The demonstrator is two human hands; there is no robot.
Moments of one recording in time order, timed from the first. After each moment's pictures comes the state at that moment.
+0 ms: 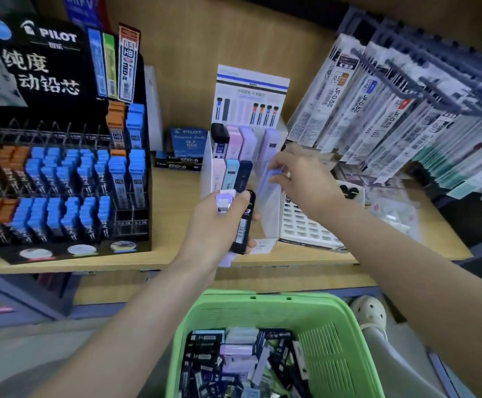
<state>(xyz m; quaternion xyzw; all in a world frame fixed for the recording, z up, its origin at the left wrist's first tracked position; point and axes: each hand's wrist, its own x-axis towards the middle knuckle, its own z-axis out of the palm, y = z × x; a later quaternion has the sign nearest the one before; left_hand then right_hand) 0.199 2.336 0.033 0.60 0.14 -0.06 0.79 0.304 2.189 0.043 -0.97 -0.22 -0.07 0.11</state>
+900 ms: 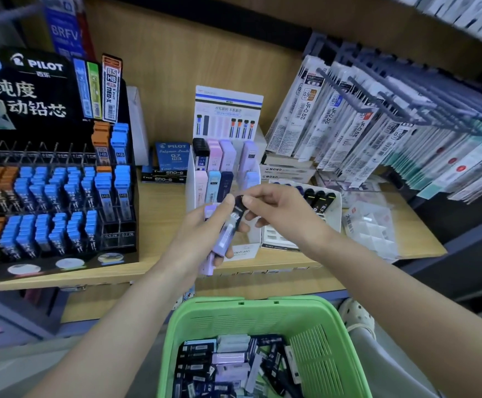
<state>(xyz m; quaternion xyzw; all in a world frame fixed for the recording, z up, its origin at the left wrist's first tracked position) 0.196 2.337 0.035 0.62 0.10 -0.11 0.77 0.238 2.199 0.061 -0.83 -0.09 0.12 0.53</state>
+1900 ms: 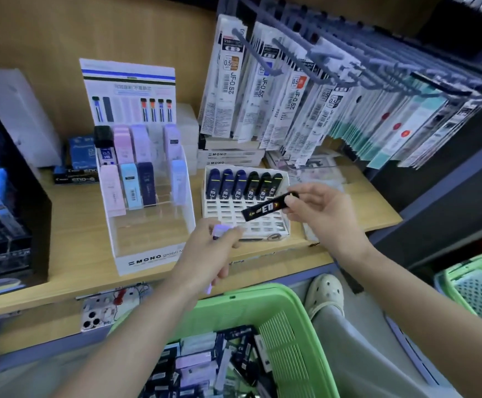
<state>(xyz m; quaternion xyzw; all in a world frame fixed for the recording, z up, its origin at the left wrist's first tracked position) 0.209 2.230 0.007 0.71 0.09 -0.18 0.67 0.226 2.054 0.047 -0.82 0.06 -0.06 0.56</state>
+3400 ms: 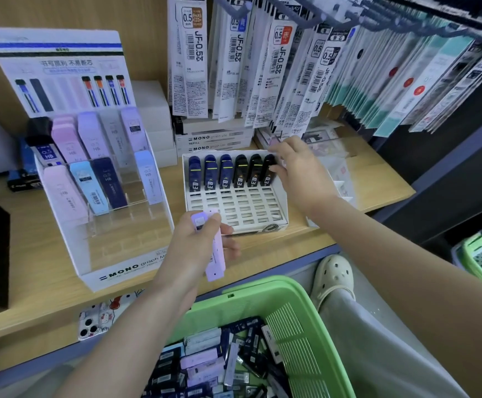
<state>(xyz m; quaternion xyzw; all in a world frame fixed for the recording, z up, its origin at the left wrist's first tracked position) 0.237 2.210 -0.017 0.61 0.14 -0.17 0.77 0.319 2.024 -0.007 -0.98 -0.06 -0.14 0.13</state>
